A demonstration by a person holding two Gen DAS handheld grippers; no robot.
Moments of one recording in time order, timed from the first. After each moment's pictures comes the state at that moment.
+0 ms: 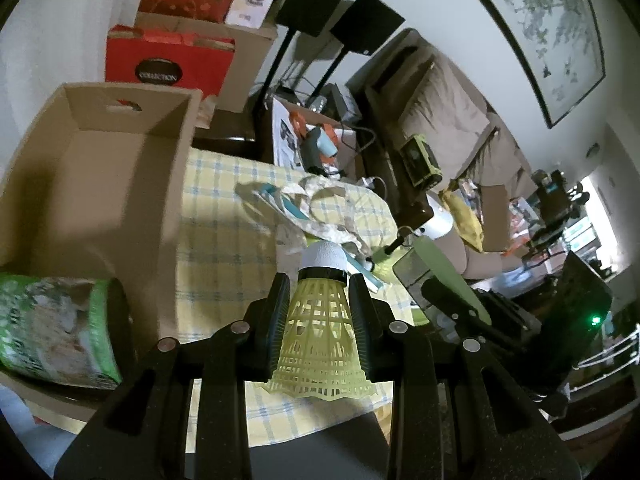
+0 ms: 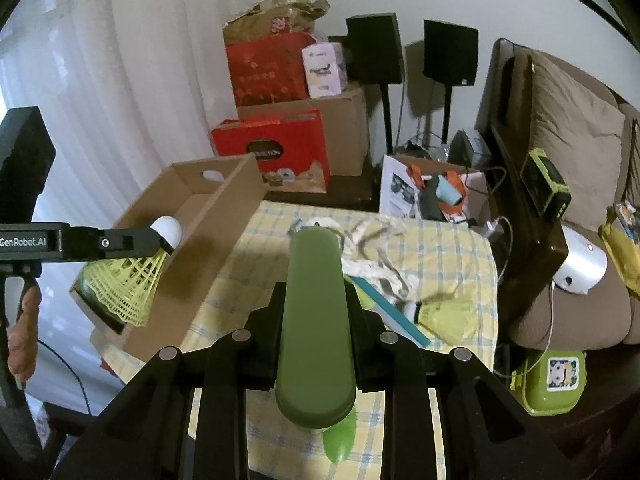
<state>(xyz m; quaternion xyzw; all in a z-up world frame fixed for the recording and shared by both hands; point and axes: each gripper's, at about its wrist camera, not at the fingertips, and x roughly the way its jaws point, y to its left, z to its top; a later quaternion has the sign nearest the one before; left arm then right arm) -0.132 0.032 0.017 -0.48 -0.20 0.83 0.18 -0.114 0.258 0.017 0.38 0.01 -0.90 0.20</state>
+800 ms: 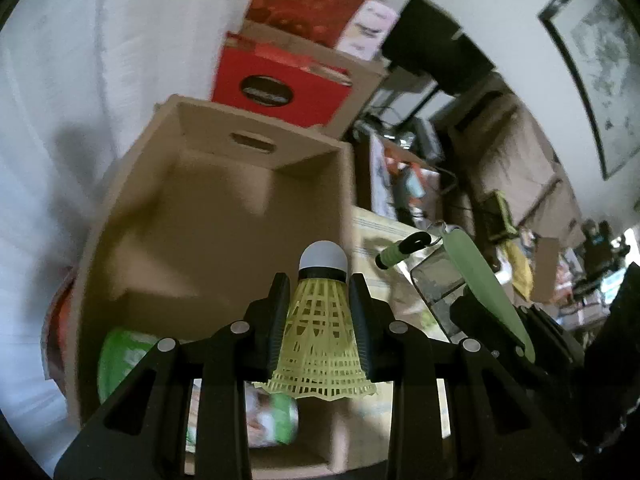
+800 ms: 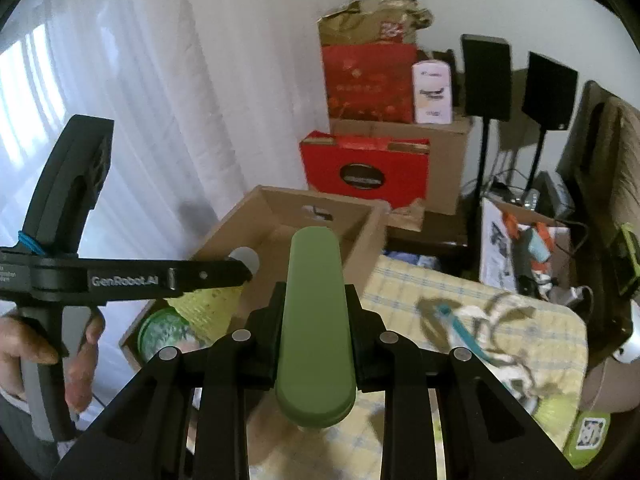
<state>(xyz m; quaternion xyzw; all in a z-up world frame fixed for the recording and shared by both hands) -0.188 -0.100 -0.003 -0.50 -0.22 0.84 0.05 -0.174 0.083 0.027 0.37 0.03 -0.88 0.30</state>
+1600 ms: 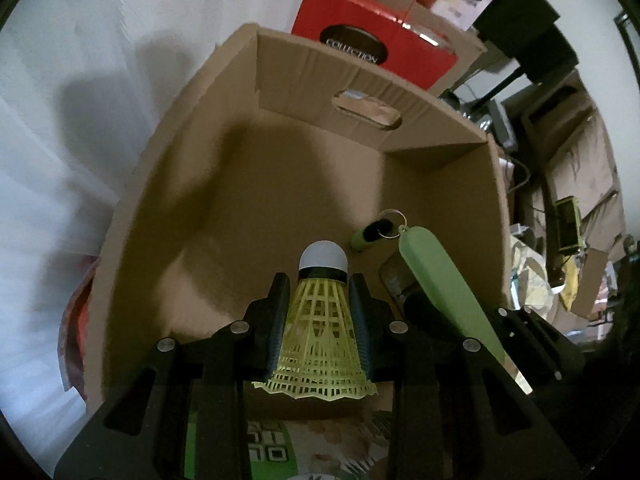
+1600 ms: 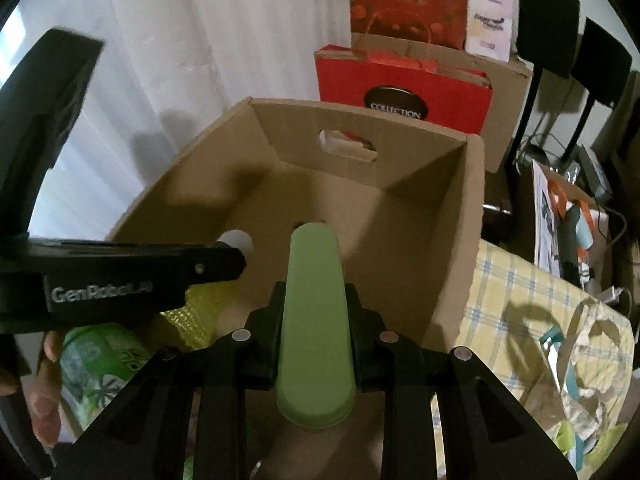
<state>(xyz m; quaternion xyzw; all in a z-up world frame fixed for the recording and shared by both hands) -0.251 -0.151 -0.100 -0.58 -0.21 0.79 -0.01 -0.243 -0.018 -0.082 0.45 0.11 -0.84 0.28</state>
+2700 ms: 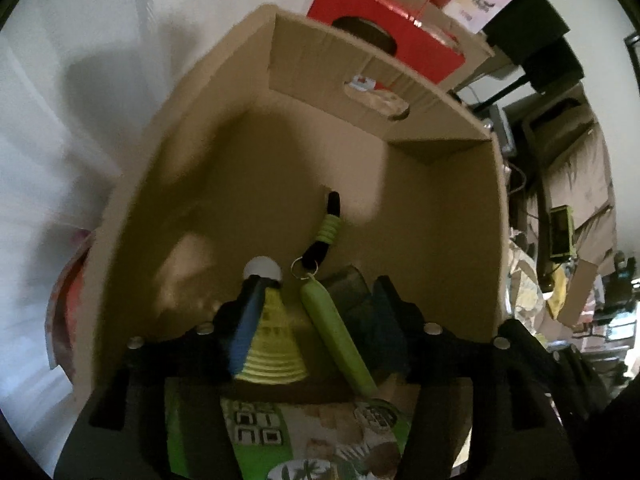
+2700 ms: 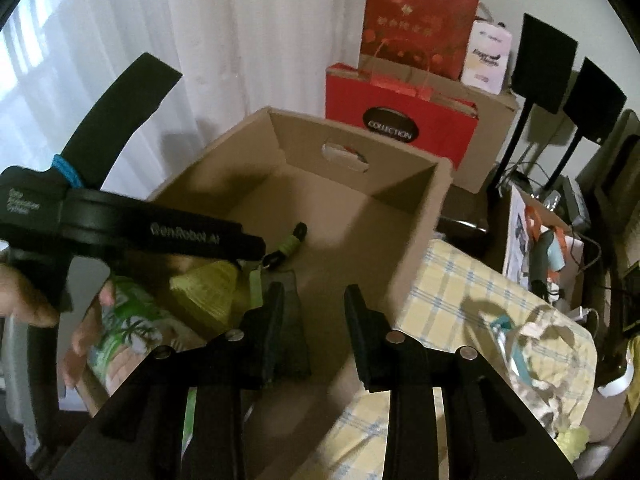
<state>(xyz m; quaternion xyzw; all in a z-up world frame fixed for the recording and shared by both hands) -0.241 -0.160 -0.096 -0.58 -0.25 0.78 -0.02 -0.200 0.011 -0.038 0.42 0.14 -0.85 0.28</state>
